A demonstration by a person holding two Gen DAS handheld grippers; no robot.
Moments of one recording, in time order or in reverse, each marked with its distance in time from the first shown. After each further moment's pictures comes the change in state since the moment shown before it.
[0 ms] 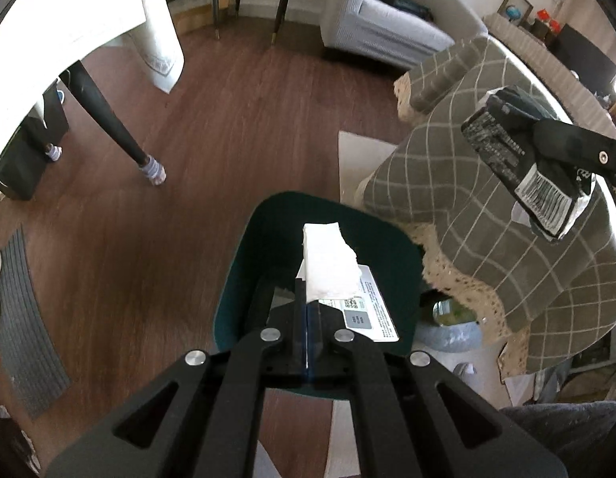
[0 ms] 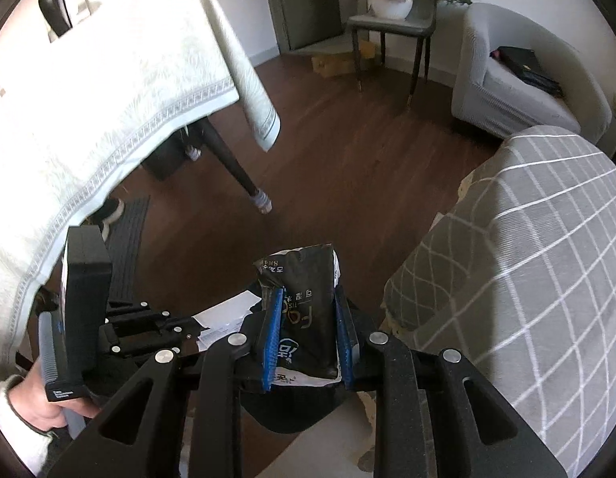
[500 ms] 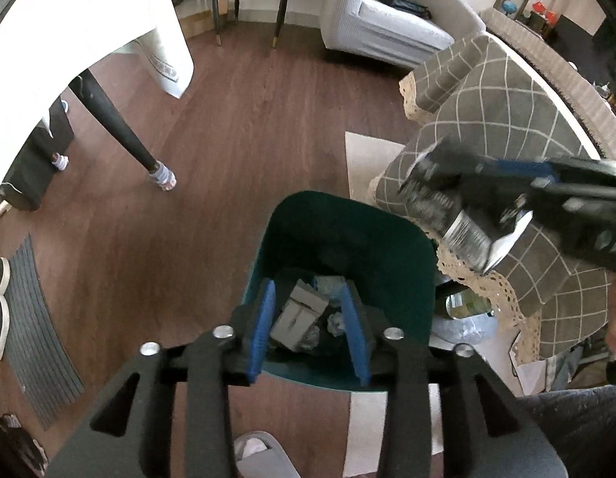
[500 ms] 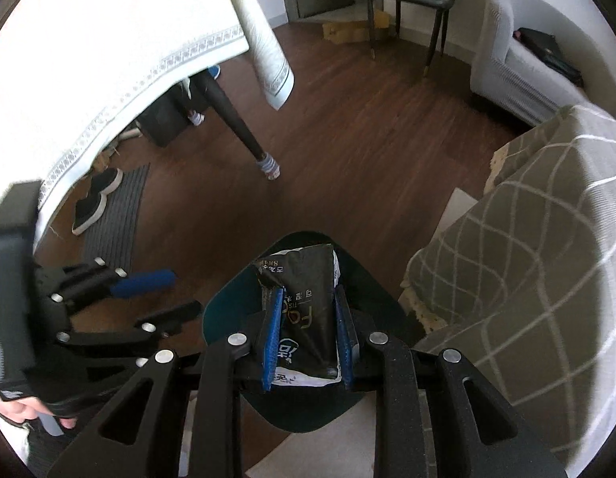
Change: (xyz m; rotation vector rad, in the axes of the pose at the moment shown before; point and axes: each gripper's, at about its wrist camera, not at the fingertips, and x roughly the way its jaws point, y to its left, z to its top) left arm -0.014 0.013 -0.007 0.032 -0.036 0.029; right arm 0.058 0.020 -0.002 -0.025 0.119 0.010
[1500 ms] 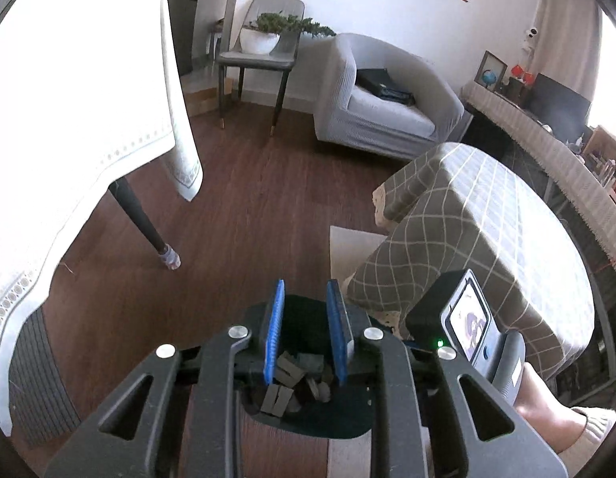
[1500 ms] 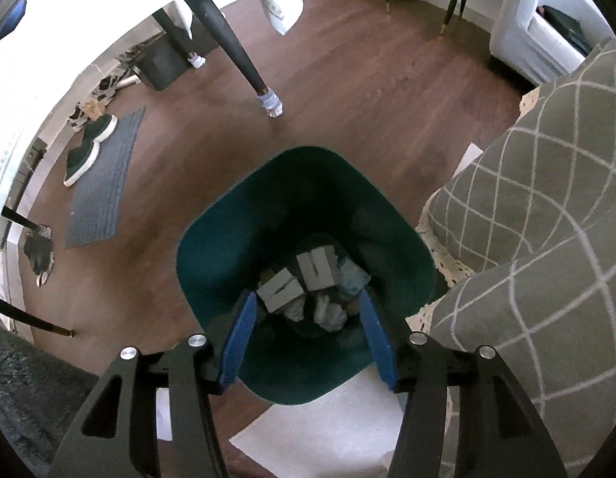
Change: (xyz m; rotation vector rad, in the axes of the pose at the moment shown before) left arm -0.110 -0.022 0.042 -0.026 -0.295 -0.034; right arm 0.052 -0.002 -0.048 -0.053 0.141 0.002
